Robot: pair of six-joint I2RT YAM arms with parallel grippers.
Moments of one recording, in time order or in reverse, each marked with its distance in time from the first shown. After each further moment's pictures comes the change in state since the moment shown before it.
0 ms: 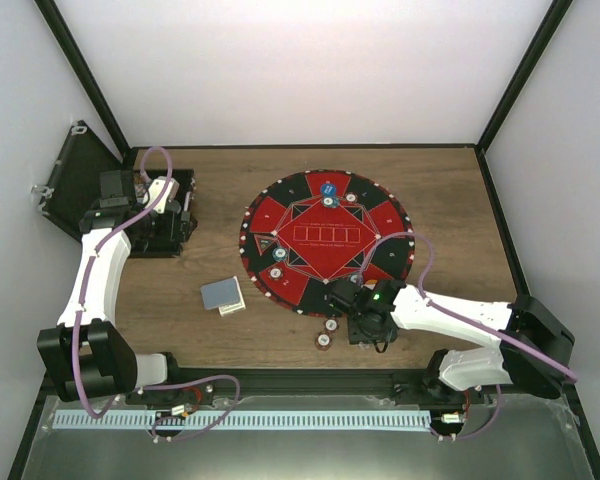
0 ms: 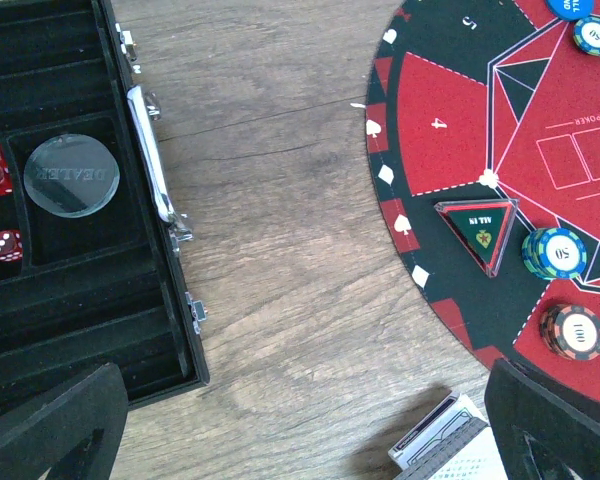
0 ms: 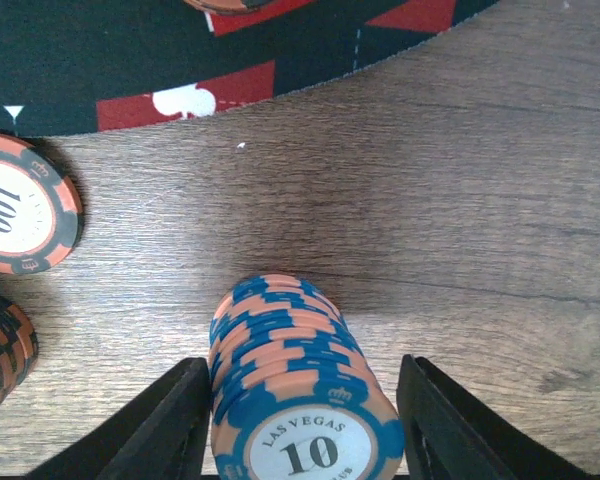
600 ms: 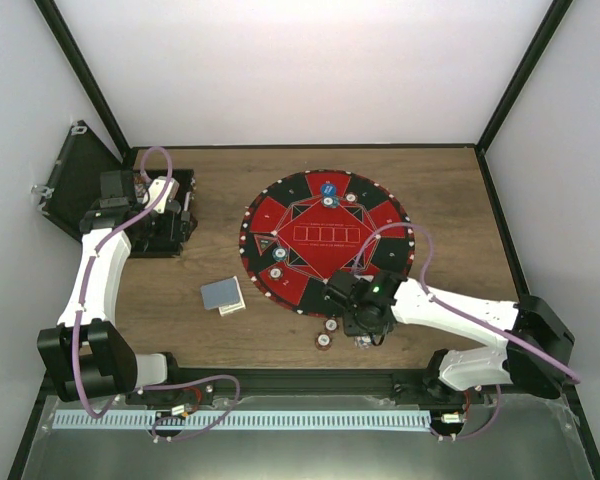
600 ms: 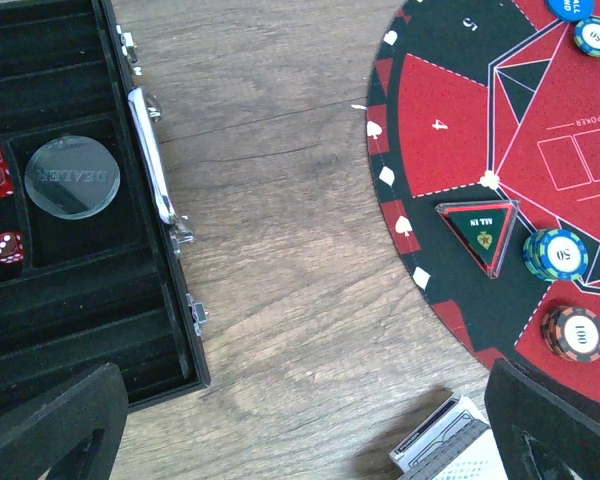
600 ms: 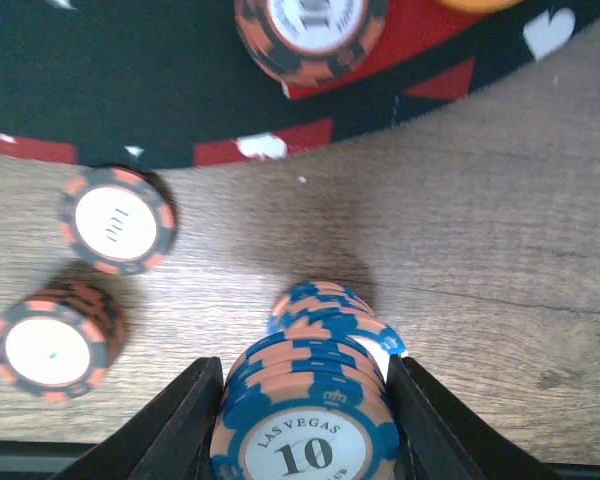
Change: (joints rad) left arm 0.000 0.000 -0.002 0.005 0.000 0.000; right arm 0.000 0.000 0.072 -0.036 0.005 -0.015
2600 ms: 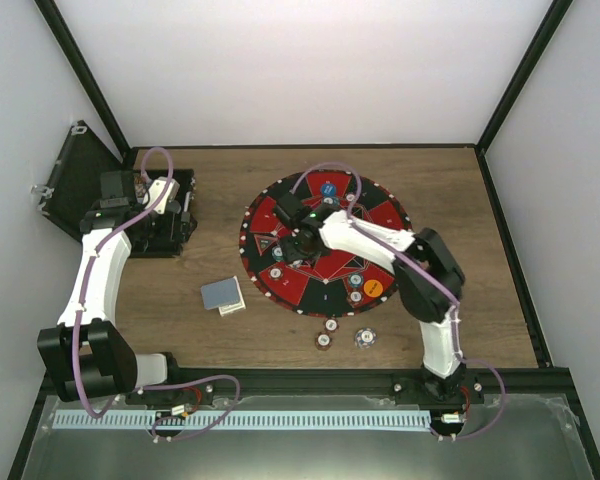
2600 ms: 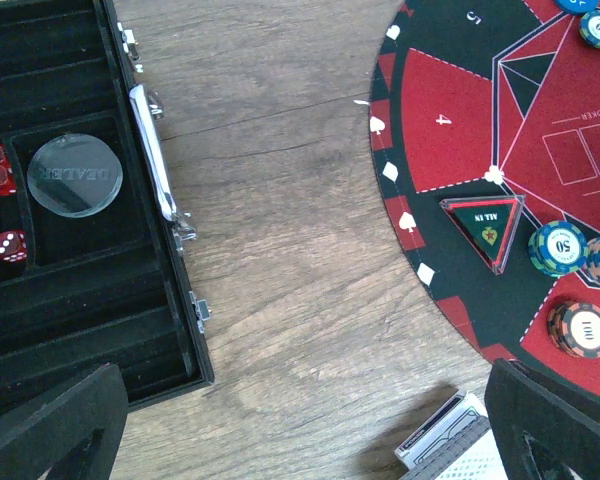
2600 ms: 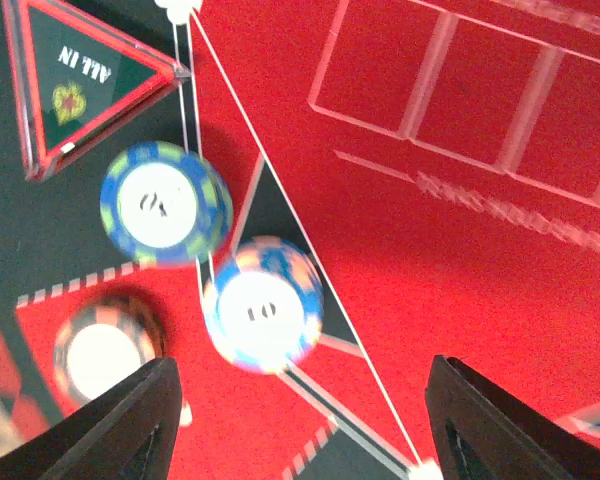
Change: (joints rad) left arm 0.000 0.000 -0.004 0.000 -0.007 0.011; right arm -0.208 0.735 0.768 0.205 0.000 -0.447
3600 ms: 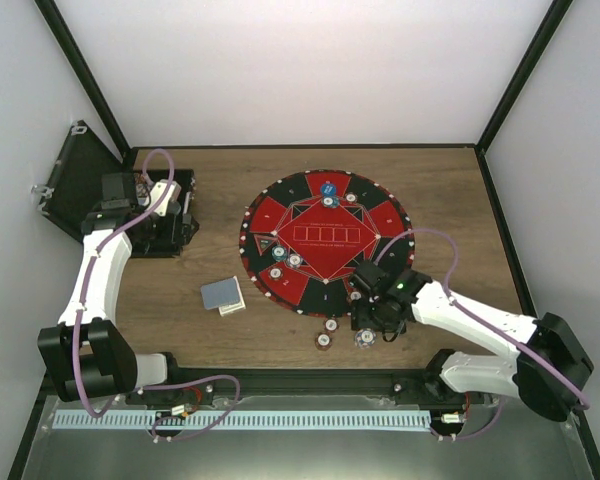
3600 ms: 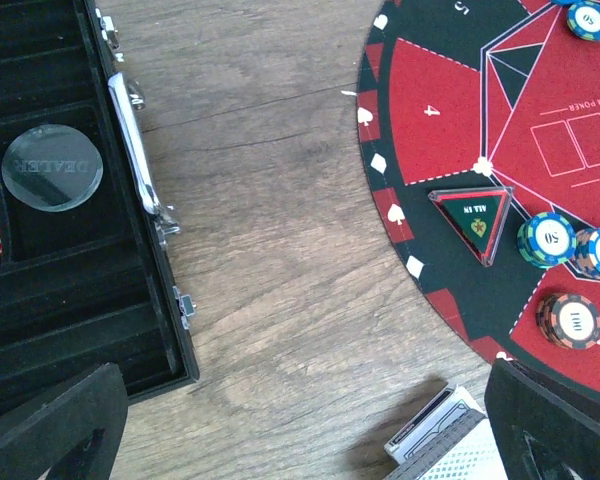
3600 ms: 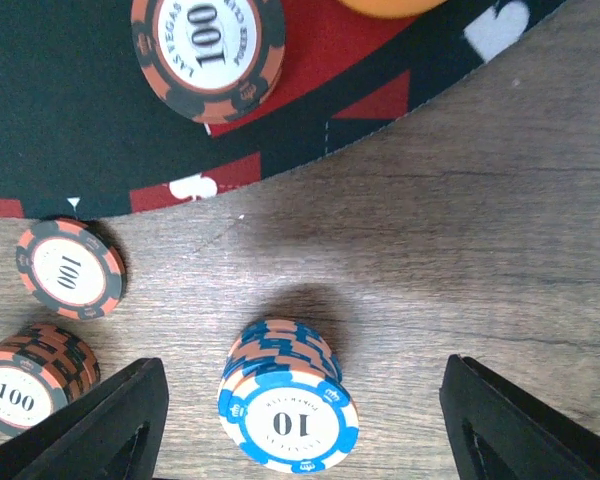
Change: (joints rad) left arm 0.000 0.000 -0.015 0.001 0.023 0.003; right arm 0.011 -0.861 -0.871 -0.121 -0.104 0.351
